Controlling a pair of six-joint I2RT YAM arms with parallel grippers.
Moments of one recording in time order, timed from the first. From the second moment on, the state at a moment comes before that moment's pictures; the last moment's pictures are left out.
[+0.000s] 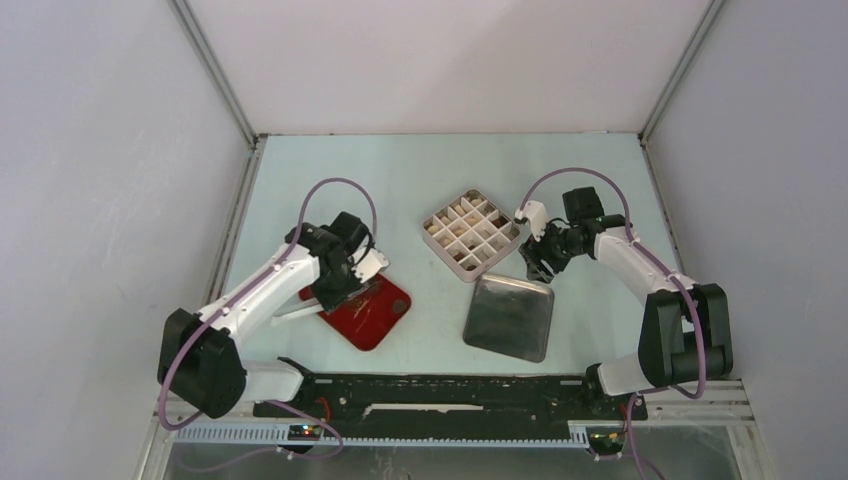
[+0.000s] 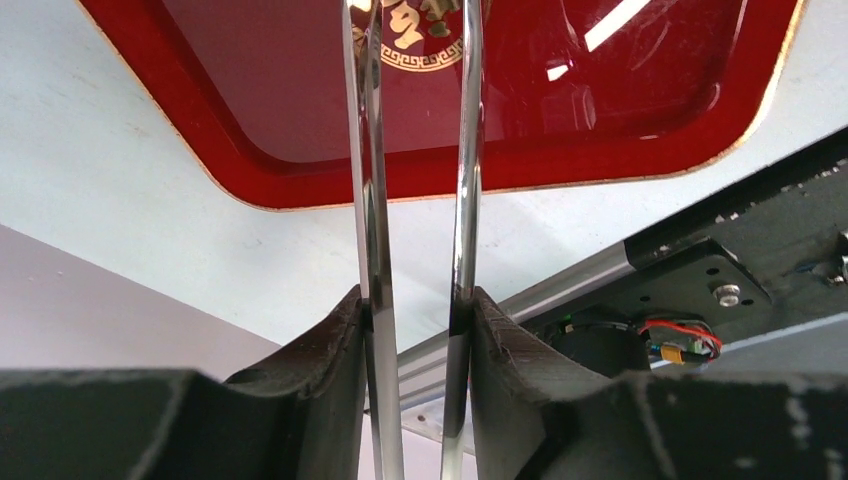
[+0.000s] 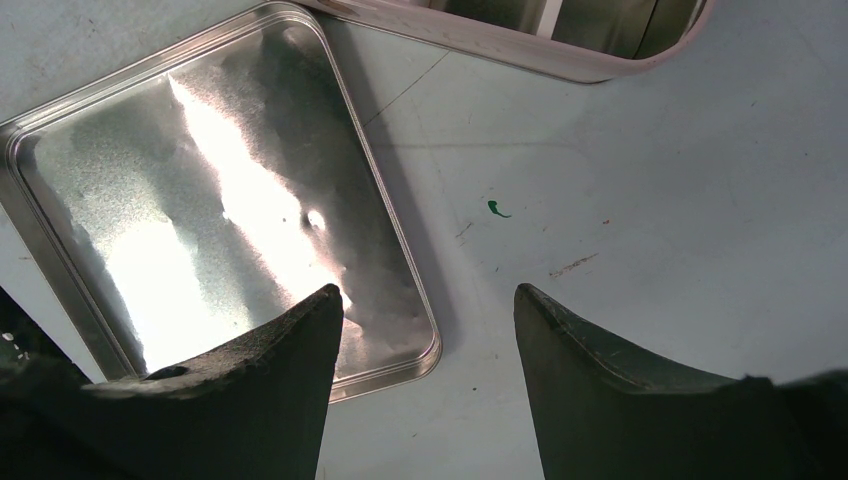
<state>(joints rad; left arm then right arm) -0.48 1.30 0.97 -1.14 -0.13 0.42 0.16 1.45 0.93 -0.63 -0.49 -0.66</state>
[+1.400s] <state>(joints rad) -0.75 1.88 1.70 -1.09 0.11 0.45 0.11 1.43 0.93 -0.63 -0.48 -0.66</state>
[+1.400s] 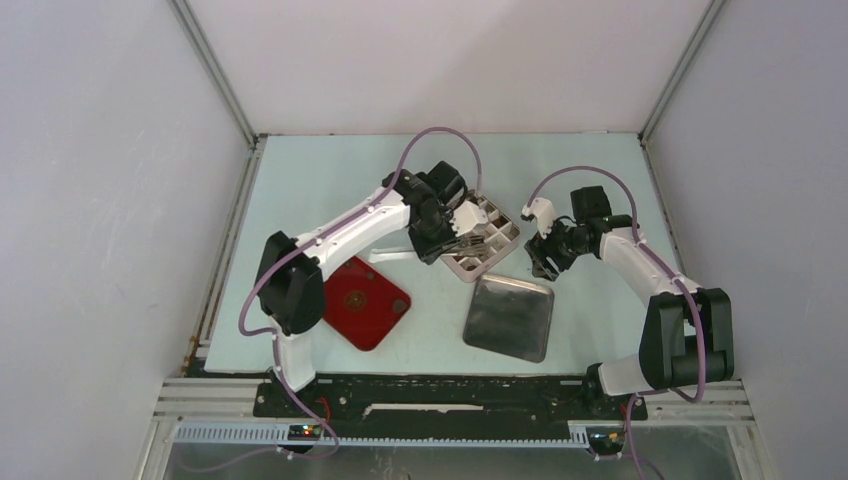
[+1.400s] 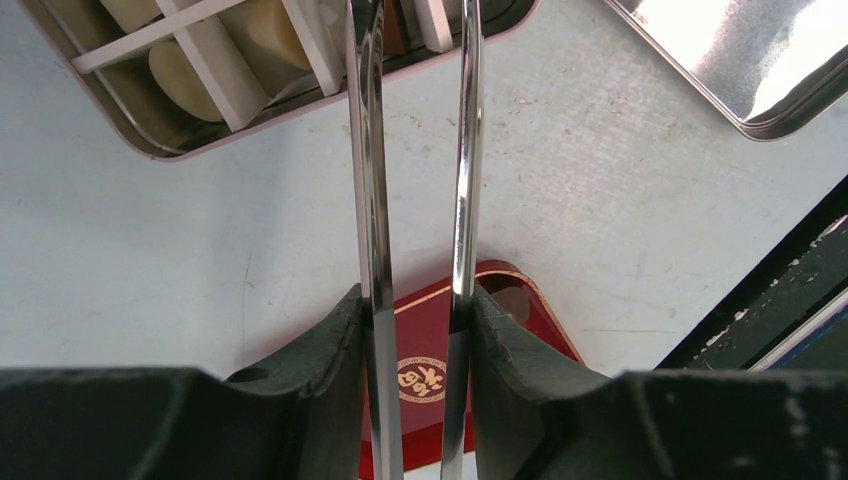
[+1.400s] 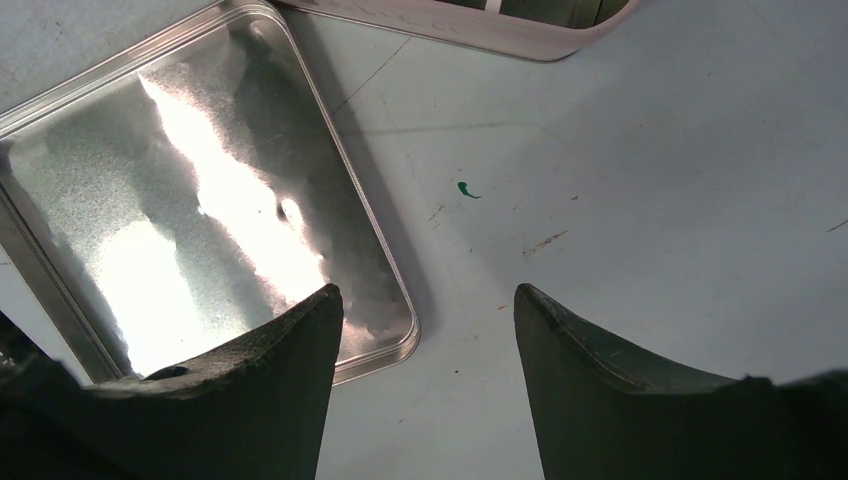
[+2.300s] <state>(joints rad) -0.76 1.78 1.65 -1.12 0.05 0.46 0.11 1.43 0.93 -0.63 -0.49 -0.66</state>
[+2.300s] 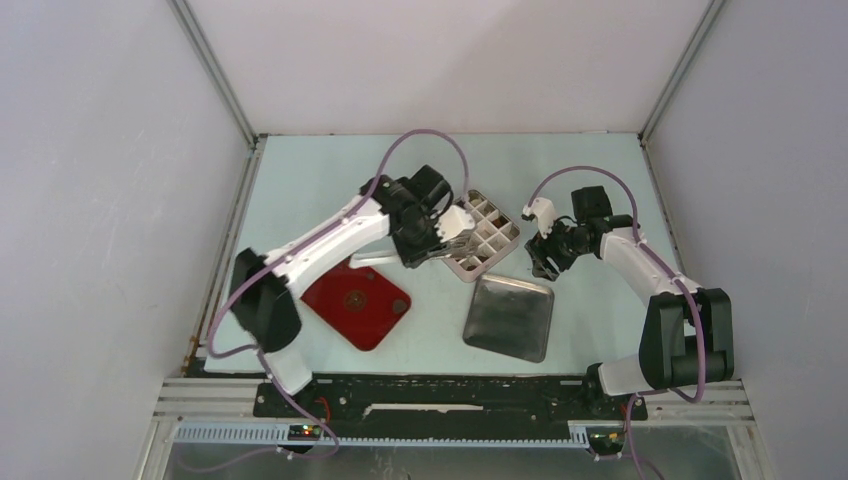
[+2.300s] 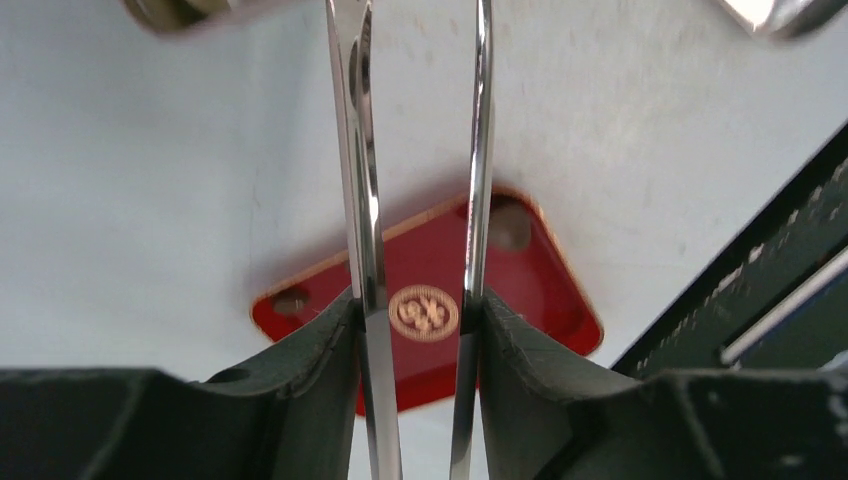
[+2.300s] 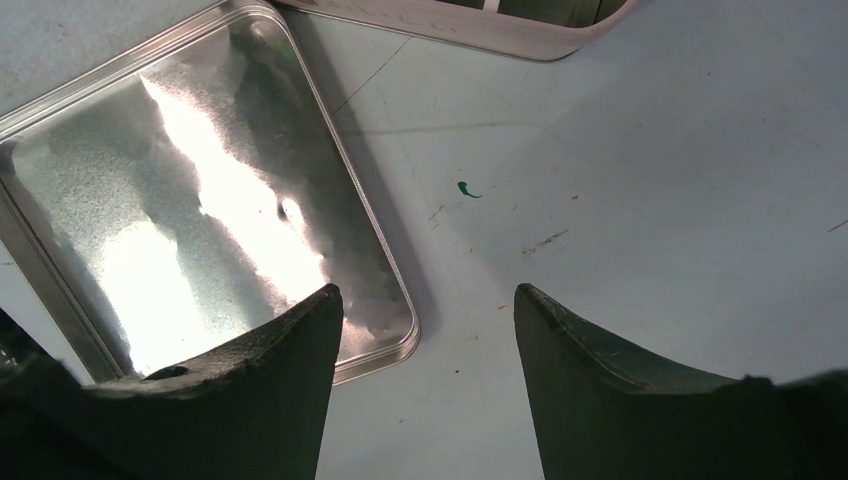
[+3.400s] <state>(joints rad) -0.64 1.32 1.03 -1.22 -0.04 0.53 0.12 1.43 0.93 -0.63 -0.49 -0.66</state>
